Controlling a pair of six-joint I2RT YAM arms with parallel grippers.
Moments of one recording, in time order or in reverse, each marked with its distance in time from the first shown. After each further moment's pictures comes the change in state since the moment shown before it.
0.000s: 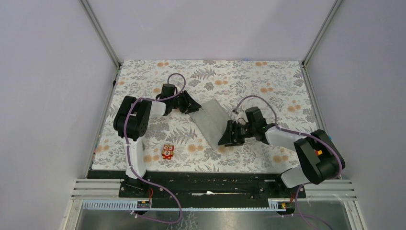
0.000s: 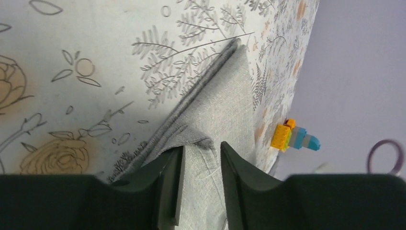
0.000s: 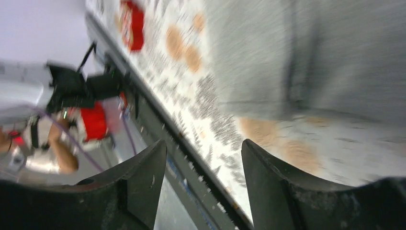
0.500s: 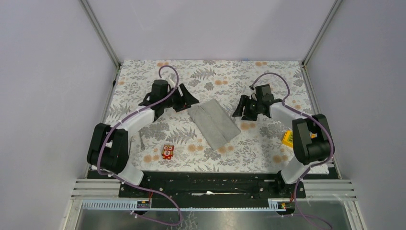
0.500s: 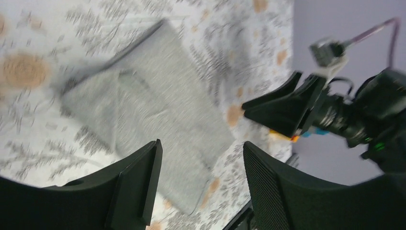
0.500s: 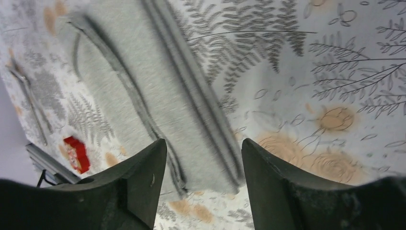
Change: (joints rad) left arm -0.045 -0.507 -0.089 -0.272 -0.140 0.137; right arm -0.257 0.132 0.391 -0.333 0.406 -0.131
